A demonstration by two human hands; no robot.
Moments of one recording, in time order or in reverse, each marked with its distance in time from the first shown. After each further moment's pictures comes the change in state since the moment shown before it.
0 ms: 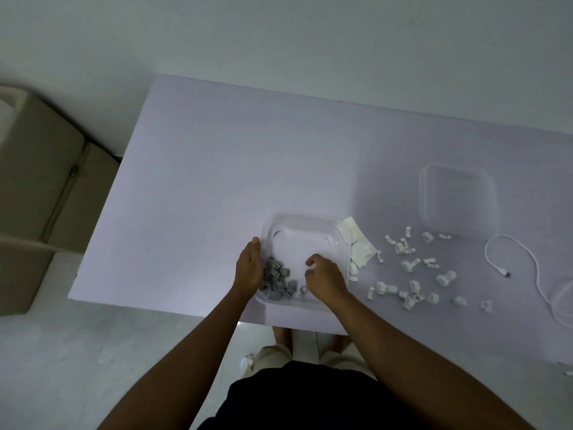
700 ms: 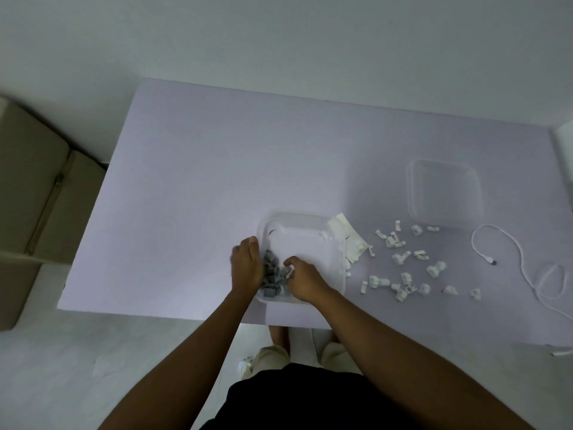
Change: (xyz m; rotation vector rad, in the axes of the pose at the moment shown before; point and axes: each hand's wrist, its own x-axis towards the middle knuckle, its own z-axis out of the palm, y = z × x) left_hand 0.006 -0.006 0.012 0.236 0.130 0.070; right_hand -0.007 -0.012 0.018 0.012 -0.162 -0.081
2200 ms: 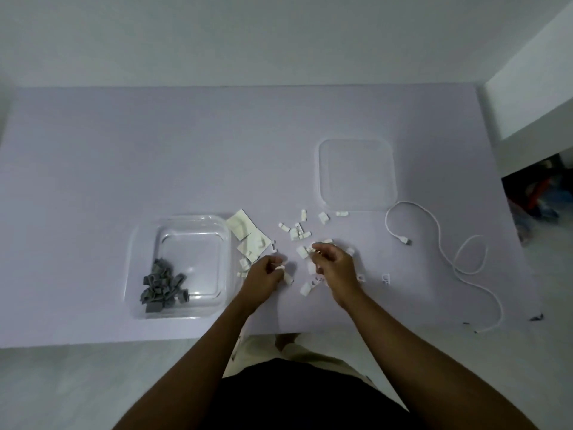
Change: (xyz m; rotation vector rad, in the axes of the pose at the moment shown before) left_hand -0.095 0.095 0.236 -0.083 -0.502 -0.057; right_hand -0.031 0.246 -0.184 0.943 0.379 0.088
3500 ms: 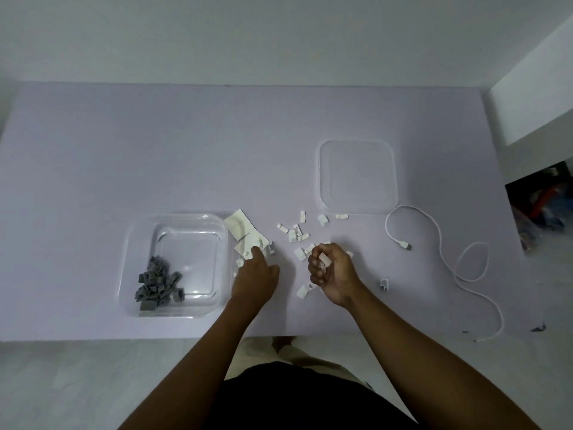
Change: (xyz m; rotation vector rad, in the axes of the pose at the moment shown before) left_hand -0.009 0.024 0.006 0.665 0.263 0.058; right_hand 0.003 -0.020 -0.011 0.502 -0.340 0.317
